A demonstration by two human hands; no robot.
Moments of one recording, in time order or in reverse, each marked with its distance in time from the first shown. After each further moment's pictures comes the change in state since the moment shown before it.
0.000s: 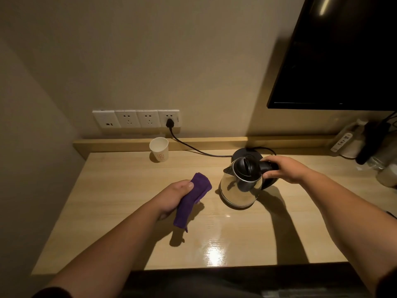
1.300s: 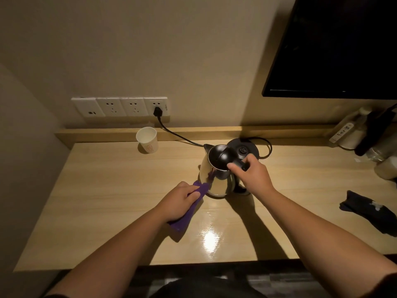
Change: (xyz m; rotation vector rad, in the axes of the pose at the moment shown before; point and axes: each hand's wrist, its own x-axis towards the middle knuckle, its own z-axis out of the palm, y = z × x) left_hand 0.041 -0.031 0.037 0.737 0.081 0.094; right_hand 0.002 -0.041 0.083 0.403 0.397 0.152
